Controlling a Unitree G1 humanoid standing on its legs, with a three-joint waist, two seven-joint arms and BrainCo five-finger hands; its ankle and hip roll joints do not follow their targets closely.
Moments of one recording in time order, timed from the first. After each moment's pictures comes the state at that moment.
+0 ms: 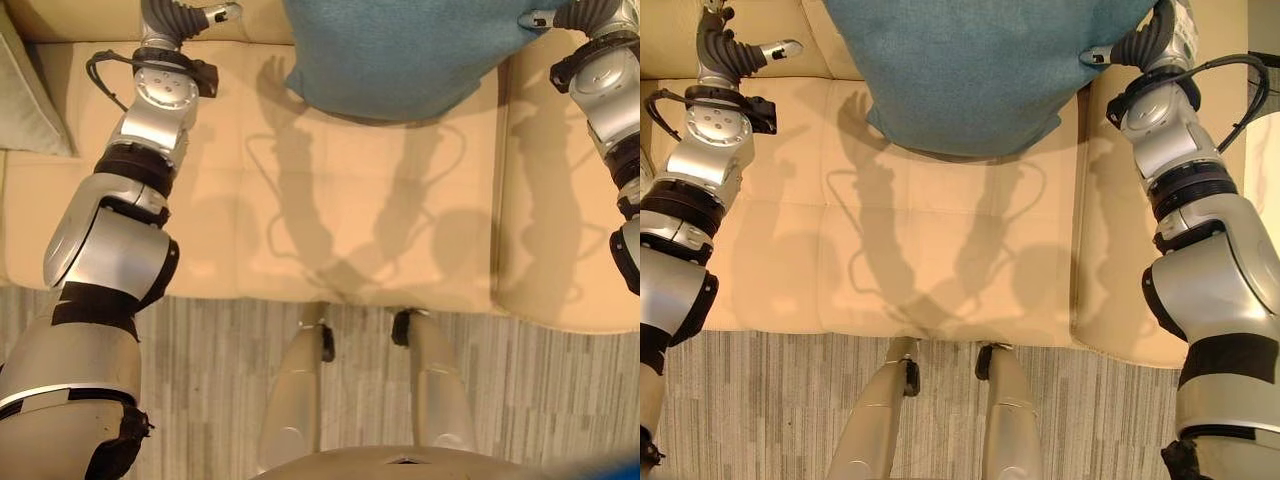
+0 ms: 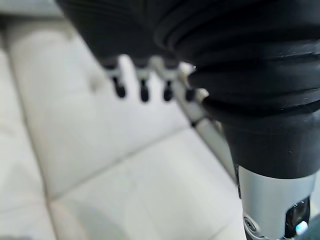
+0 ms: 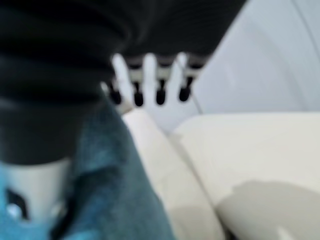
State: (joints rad) left arm -1.36 0.68 -0.58 1.09 -0.45 -0.20 0.35; right arm -1.46 -0.75 0.72 1.10 0.12 -0.01 -0.39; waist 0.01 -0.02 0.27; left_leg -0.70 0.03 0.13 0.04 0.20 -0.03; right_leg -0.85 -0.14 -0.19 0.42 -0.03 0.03
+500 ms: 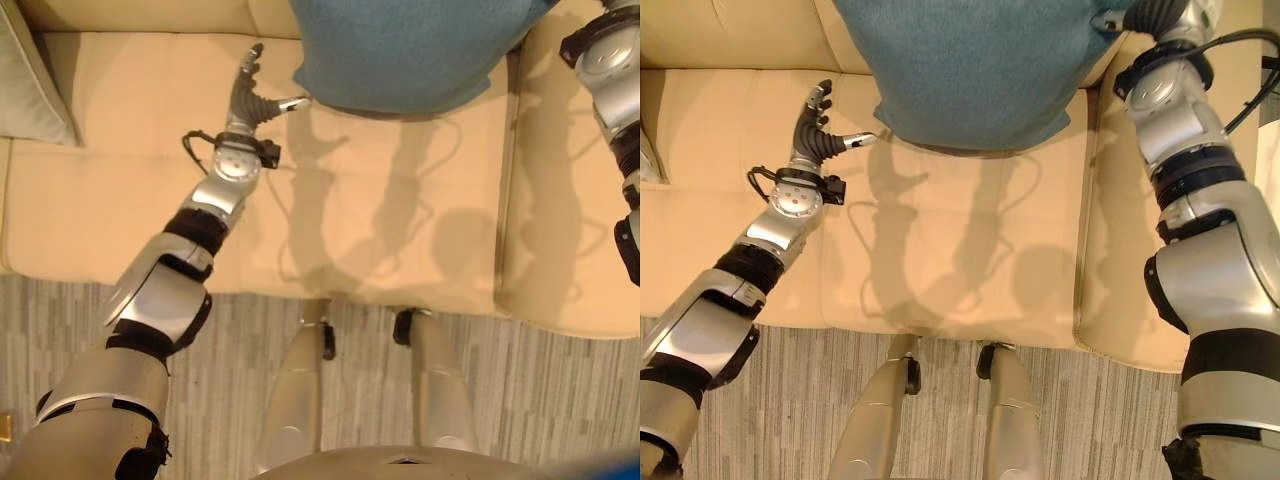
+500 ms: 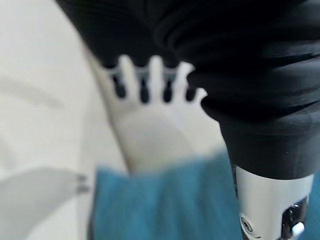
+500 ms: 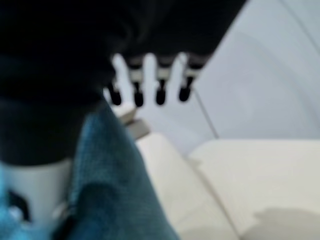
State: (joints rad) left arm -1.17 0.58 -0.55 0.98 -0.44 -0.22 0.36; right arm -1.53 -0.75 0.67 1.11 0.05 0.03 -0.51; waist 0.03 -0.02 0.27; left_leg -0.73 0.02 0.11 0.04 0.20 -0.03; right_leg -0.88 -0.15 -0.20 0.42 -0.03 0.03
